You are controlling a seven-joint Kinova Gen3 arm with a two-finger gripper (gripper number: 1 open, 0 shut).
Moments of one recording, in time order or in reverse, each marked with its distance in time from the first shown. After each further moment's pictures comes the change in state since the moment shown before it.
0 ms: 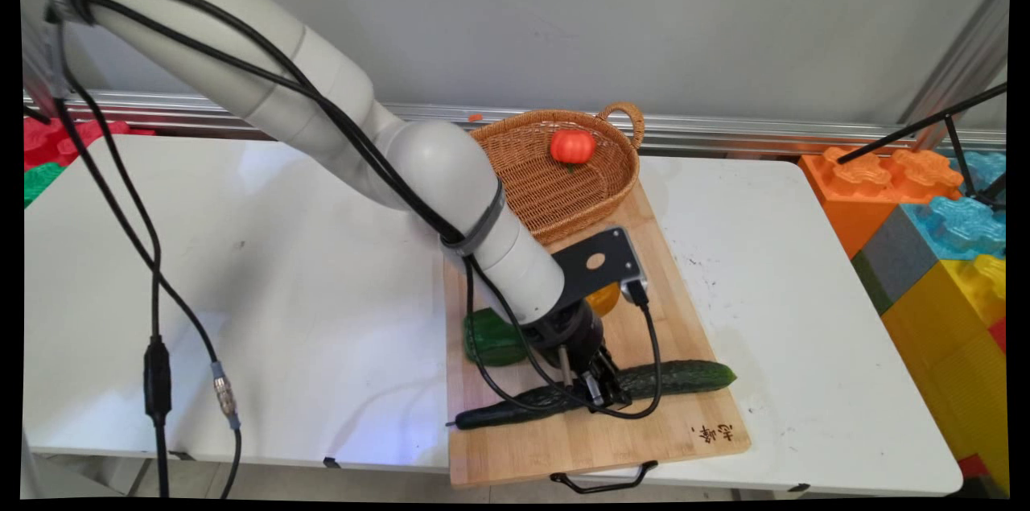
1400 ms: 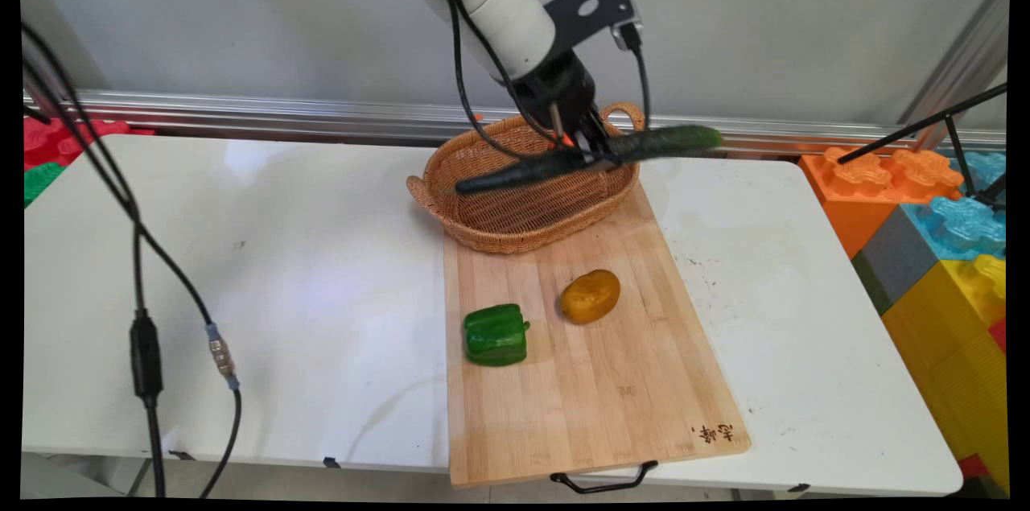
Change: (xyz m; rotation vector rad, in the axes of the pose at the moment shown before) arm 0.089 -0.123 -0.154 0.333 0.046 0.158
